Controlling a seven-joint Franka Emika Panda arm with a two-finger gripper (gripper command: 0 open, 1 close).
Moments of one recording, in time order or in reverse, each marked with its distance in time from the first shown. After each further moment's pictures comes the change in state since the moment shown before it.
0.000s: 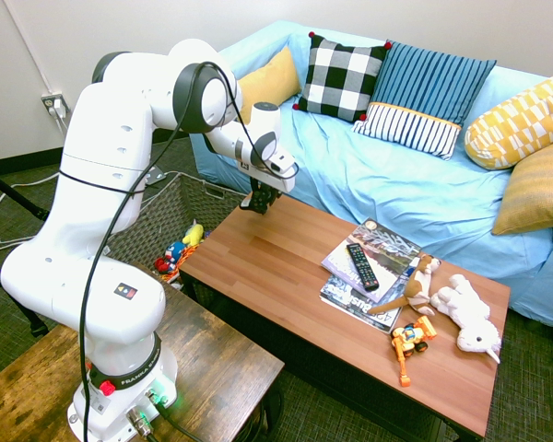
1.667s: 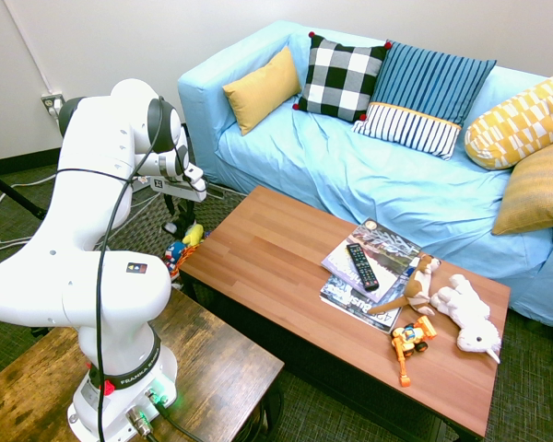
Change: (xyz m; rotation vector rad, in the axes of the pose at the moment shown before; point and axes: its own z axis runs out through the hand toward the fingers) arm -0.270 -0.122 0.140 -0.156 -0.094 -0.250
